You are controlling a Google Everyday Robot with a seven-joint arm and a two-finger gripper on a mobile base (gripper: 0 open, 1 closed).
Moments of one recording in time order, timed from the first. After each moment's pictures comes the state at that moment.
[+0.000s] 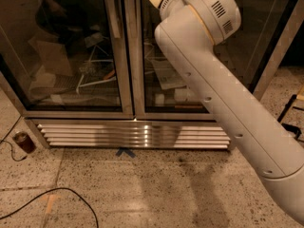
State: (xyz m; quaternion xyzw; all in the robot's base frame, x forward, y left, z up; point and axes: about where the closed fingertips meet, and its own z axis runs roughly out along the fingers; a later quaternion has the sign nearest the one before) arm 0.699 -0.087 1.021 0.24 0.74 0.19 0.60
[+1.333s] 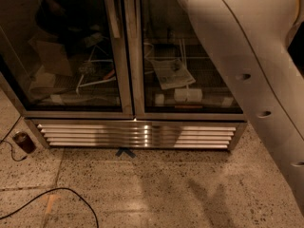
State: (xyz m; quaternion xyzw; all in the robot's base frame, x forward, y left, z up) arm 0.592 -0.093 1.095 0.23 0.75 0.24 0.58
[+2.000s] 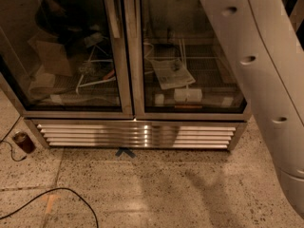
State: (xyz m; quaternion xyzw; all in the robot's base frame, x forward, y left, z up) arm 0.632 -0.087 1.154 0.17 0.74 0.20 0.62
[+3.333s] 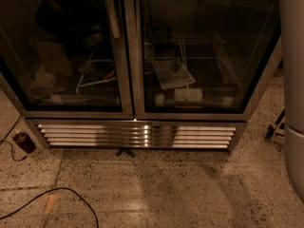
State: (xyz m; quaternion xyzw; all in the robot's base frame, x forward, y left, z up) arm 0.672 -0.130 1.250 0.06 0.73 0.16 0.66
